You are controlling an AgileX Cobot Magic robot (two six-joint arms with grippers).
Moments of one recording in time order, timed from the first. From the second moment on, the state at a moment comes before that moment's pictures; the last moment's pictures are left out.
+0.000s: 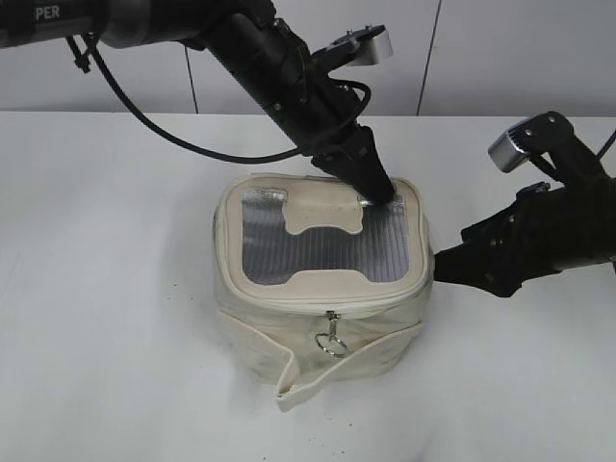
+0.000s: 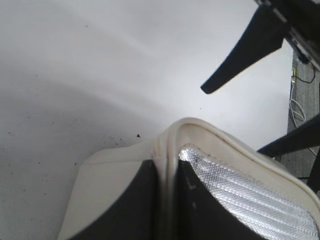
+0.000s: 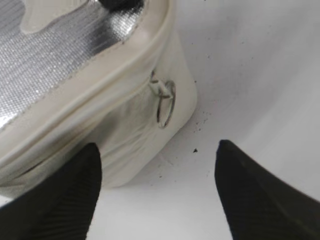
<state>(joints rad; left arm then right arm) -0.59 2.26 -1.96 -0.75 1.20 0.81 0.13 1.58 -0.65 1.27 0.53 -1.62</state>
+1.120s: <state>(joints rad) -0.59 2.26 -1.96 -0.76 1.21 0.81 0.12 1.82 -0.82 1.36 0.66 -1.65</state>
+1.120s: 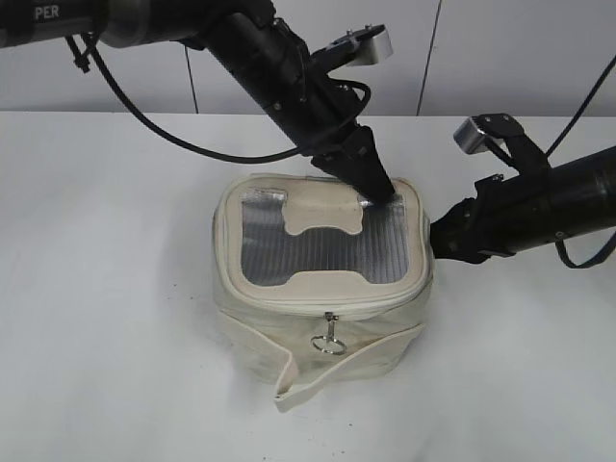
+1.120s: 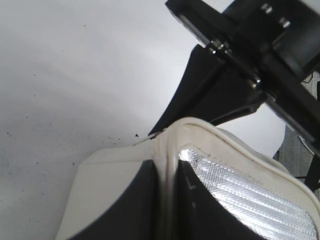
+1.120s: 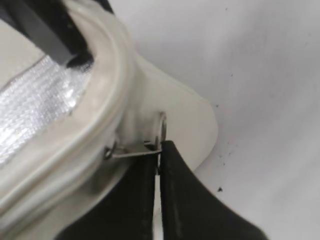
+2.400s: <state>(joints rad) -0.60 2.26 -1.96 -0.77 1.22 0.76 0.37 1.44 -0.83 0.60 0.99 -0.77</state>
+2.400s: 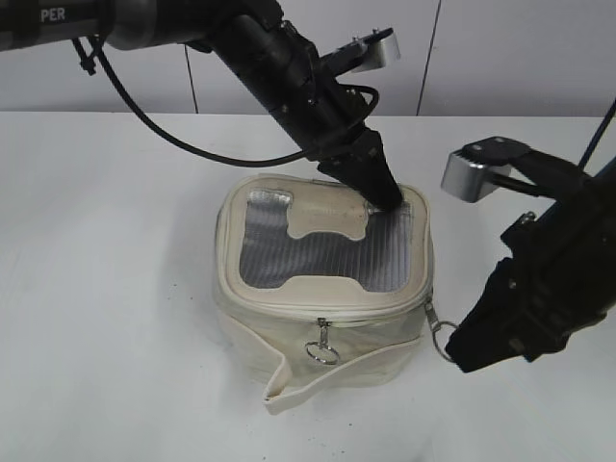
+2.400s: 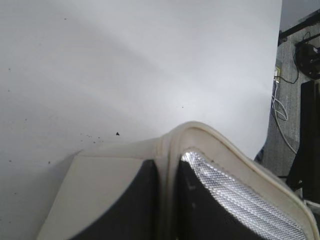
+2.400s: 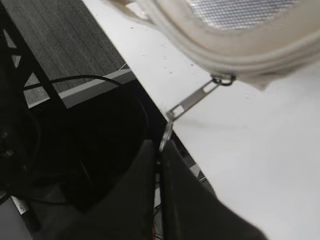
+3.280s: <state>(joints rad) -0.60 2.26 -1.96 -0.77 1.21 0.73 0.73 1.56 -0.95 0.71 0.76 -0.56</state>
